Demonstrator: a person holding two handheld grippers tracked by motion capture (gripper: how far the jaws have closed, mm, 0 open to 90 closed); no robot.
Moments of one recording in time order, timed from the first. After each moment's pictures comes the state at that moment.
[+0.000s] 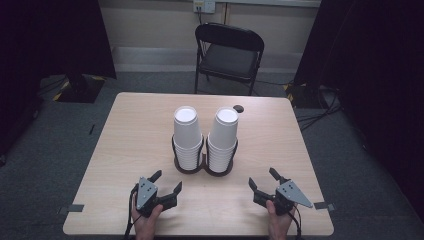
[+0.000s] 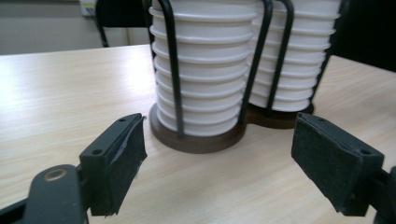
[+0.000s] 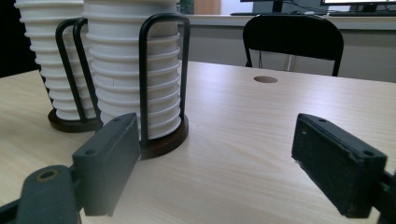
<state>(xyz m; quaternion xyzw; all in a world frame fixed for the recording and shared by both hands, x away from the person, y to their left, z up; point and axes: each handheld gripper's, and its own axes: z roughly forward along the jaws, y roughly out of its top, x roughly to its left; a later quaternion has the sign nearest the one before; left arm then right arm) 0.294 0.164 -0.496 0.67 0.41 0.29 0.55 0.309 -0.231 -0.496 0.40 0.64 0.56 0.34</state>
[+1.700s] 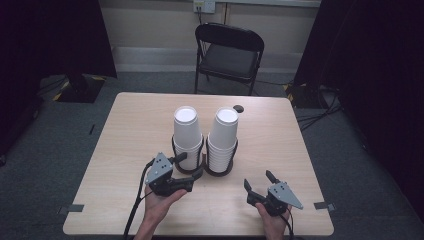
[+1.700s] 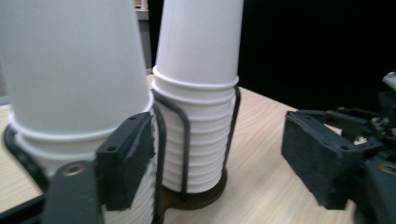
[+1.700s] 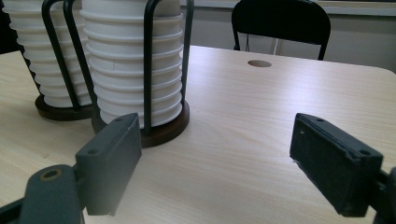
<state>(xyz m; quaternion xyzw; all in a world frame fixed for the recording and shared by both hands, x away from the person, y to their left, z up) 0.326 0.124 -0.413 0.71 0.31 0.20 0.60 0.303 -0.210 -0.495 0.43 0.65 0.51 0.35</state>
